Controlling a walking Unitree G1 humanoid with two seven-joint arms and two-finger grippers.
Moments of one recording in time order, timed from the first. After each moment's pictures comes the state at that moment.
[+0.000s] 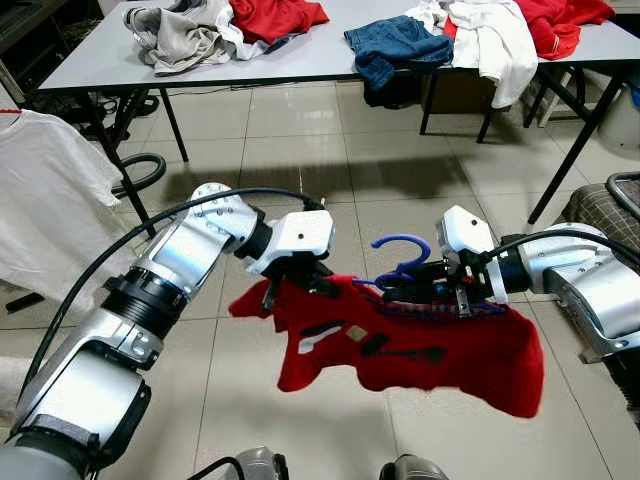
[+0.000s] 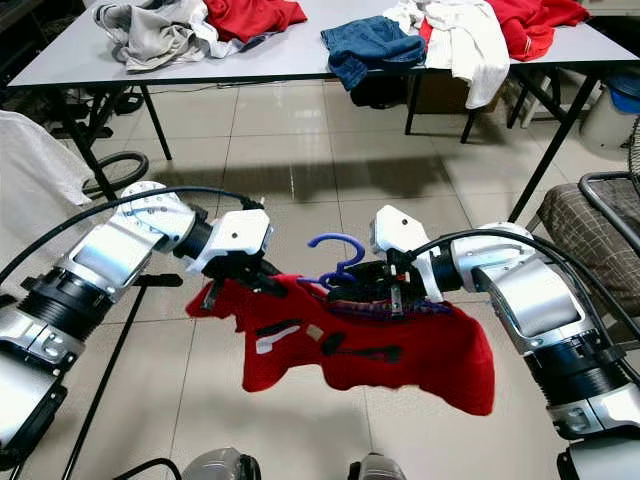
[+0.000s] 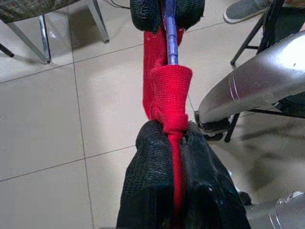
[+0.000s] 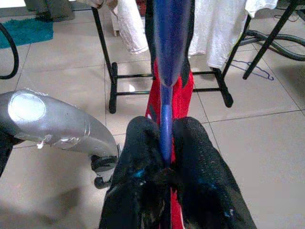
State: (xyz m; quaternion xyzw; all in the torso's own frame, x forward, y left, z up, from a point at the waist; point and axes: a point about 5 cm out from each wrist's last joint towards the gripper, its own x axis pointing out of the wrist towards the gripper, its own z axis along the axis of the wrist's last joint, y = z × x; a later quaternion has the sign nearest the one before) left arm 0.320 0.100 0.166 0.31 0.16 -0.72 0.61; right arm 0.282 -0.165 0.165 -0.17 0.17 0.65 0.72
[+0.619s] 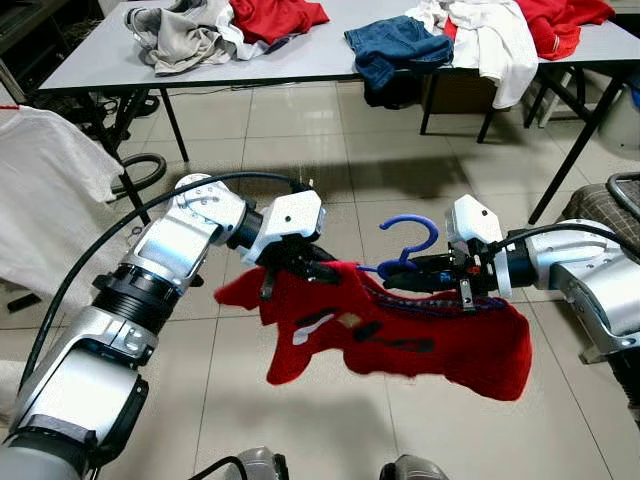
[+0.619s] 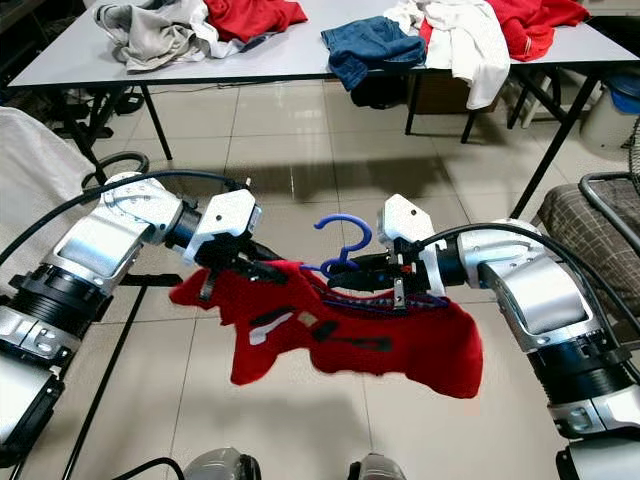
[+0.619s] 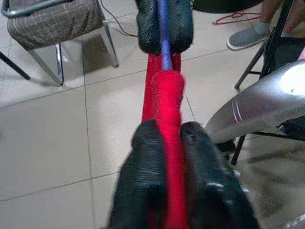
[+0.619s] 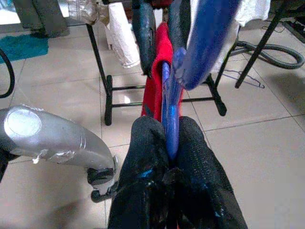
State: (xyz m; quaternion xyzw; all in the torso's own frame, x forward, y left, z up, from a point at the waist) left arm 0.322 0.109 0.180 0.28 0.11 -0.72 0.62; right arm 0.283 -0.169 0.172 -0.15 0.16 0.64 0.74
